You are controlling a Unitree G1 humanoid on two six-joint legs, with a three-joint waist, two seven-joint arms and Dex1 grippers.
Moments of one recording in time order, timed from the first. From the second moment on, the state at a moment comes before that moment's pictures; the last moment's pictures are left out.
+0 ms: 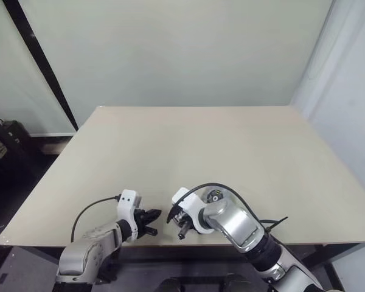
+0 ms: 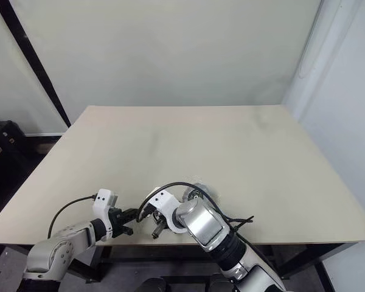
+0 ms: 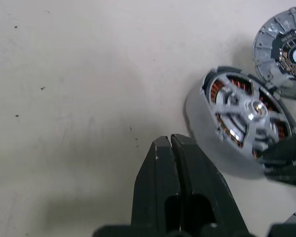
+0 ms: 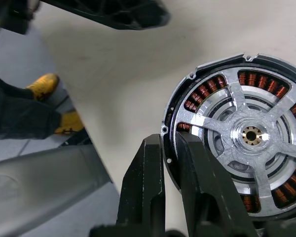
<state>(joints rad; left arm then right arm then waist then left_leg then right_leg) 0.04 0.43 0.09 -0.18 -0.51 0.81 -0.50 -0.50 -0.01 0.64 -0.11 -0.07 1.27 0.61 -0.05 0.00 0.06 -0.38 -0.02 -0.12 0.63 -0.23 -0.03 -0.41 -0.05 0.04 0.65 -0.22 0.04</state>
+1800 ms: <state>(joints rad) 0.10 0.50 0.10 -0.23 -0.51 0.69 -0.66 -0.39 -0.31 0.42 -0.17 -0.08 0.79 0.50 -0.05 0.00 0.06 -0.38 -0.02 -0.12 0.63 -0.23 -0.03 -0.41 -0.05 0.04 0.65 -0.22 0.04</state>
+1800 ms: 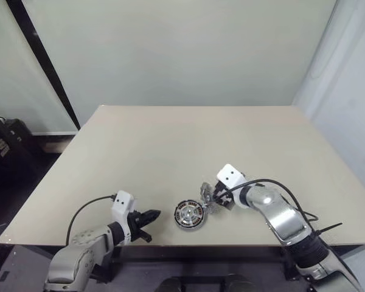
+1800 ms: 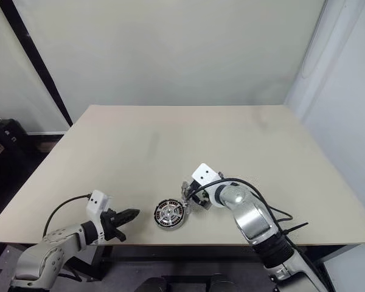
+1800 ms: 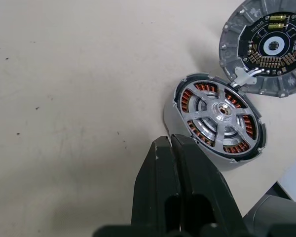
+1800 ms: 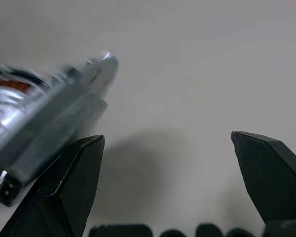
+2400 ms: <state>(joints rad) 0.12 0.49 0.10 -0.27 -0.52 0.70 -0.63 -0.32 -0.18 0.50 -0.15 -0.07 0.76 0.46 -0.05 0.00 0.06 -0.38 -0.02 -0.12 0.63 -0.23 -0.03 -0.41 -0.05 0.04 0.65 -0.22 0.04</state>
